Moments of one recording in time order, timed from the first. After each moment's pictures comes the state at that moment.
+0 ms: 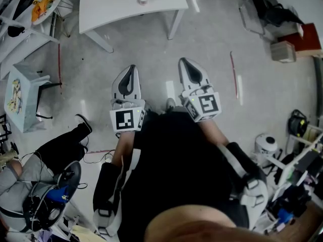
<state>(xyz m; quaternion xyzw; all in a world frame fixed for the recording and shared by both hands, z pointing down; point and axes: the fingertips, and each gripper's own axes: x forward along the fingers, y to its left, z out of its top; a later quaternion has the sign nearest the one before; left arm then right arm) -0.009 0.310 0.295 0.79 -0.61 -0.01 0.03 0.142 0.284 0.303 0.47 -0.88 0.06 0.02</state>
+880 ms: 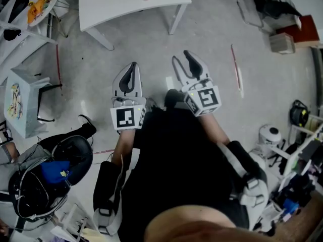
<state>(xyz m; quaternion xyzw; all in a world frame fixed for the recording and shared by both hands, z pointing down) -0.077 0.303 0.317 0.81 -0.58 -0.02 0.04 0.059 0.278 0.325 0.47 -0.88 0.07 0.03</state>
